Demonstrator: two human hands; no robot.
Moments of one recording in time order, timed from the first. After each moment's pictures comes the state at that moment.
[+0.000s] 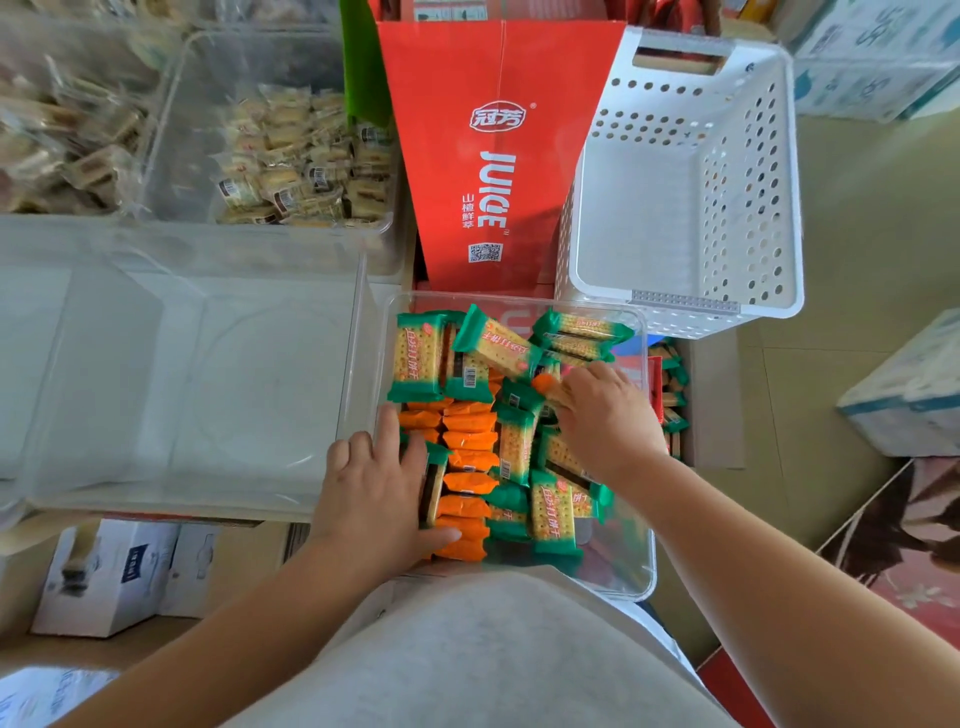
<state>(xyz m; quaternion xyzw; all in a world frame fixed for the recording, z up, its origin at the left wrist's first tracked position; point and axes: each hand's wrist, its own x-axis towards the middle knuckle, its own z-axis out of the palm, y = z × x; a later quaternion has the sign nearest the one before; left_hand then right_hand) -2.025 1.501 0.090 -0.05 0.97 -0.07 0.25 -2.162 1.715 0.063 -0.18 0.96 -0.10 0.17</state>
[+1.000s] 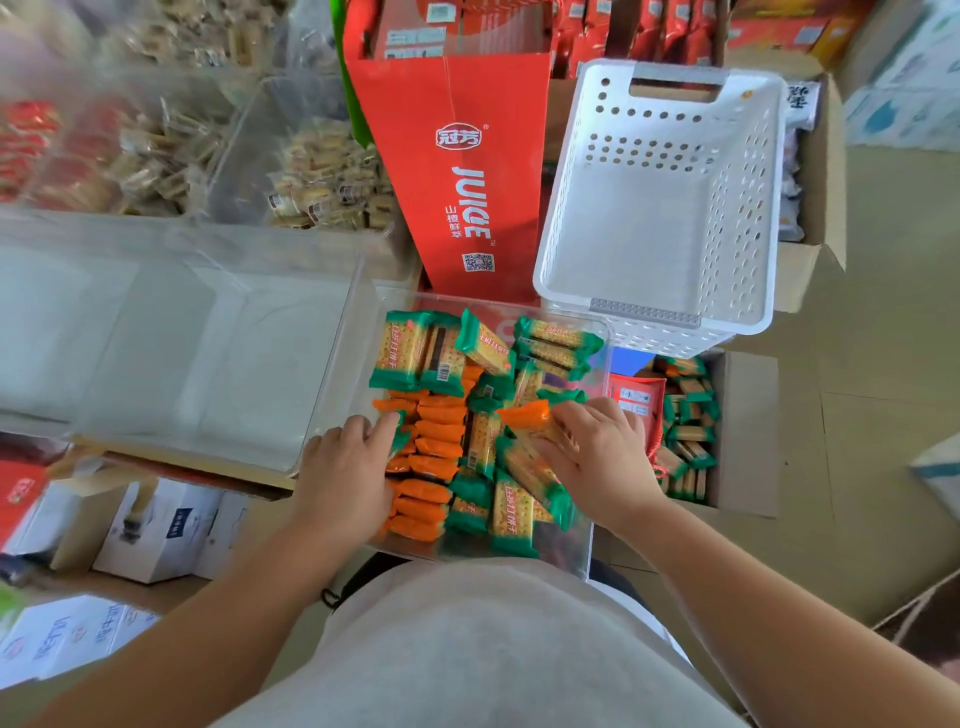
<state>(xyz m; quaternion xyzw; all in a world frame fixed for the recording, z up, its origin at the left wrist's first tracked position) -2.017 1.540 0.092 -0.16 0.98 -0.01 0.15 -2.148 1.790 0.053 -0.29 0.91 -0.27 0.12</state>
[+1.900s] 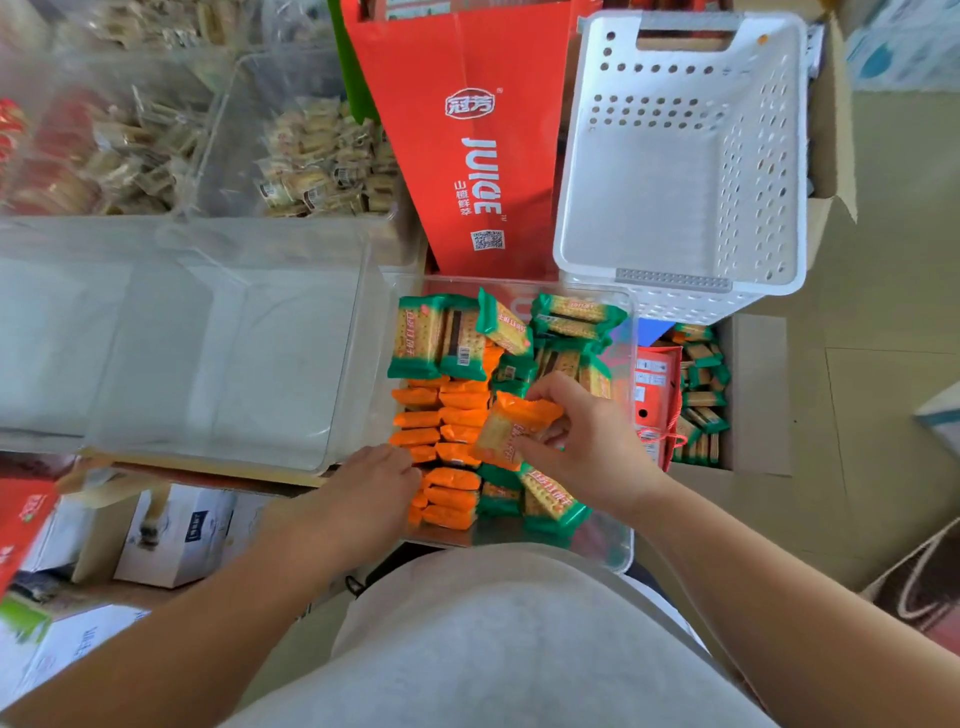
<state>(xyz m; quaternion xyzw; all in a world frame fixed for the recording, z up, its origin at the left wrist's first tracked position) -2.002 1.508 0.075 0.08 0.94 -0.04 0.33 -2.122 1.743 0.086 -0.24 0.82 -0.46 0.24</state>
